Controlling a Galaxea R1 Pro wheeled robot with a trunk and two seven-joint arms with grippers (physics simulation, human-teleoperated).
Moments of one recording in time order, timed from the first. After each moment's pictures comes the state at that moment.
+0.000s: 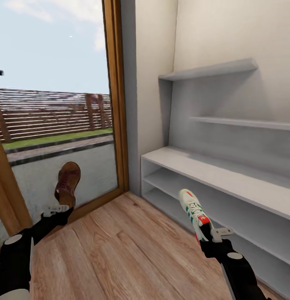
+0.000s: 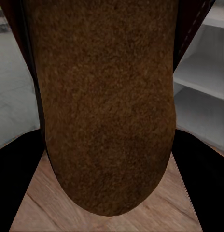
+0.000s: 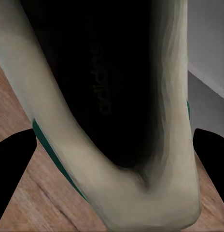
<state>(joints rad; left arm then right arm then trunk) -0.46 0.01 0.68 -1.23 -0.38 0.23 -0.75 -0.14 0.01 -0.09 -1.51 0.26 0.71 0.09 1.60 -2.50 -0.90</state>
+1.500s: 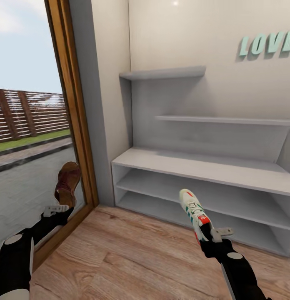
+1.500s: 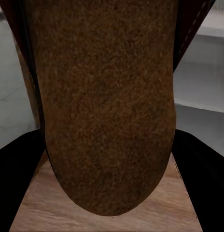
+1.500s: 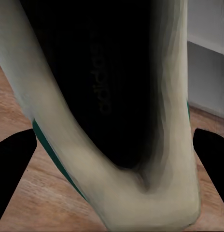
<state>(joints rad) -0.46 0.01 0.68 -1.23 -0.38 0.23 -0.75 -0.14 0.01 -0.09 -1.51 0.26 0.71 0.09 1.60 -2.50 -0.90</state>
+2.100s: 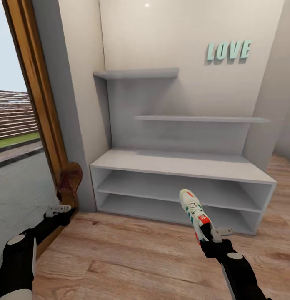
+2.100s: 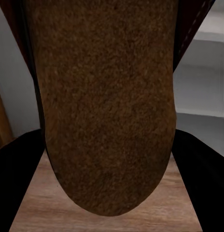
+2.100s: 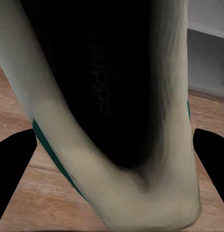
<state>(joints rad) -0.46 0.00 0.68 -1.23 -0.38 0.23 -0.75 -0.14 0.01 -0.09 -1.51 0.26 0.71 0.09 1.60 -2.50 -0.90</state>
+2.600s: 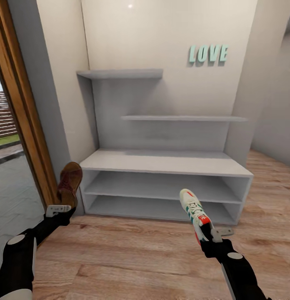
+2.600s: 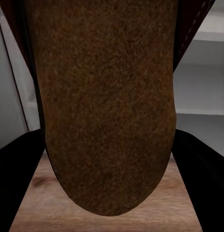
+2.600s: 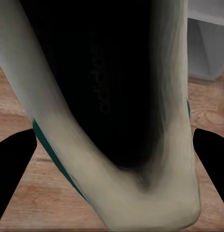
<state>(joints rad) -0.46 0.00 0.68 -1.23 -0.39 0.23 -0.75 -0.14 0.01 -0.09 -1.51 0.26 0.71 0.09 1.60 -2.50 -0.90</state>
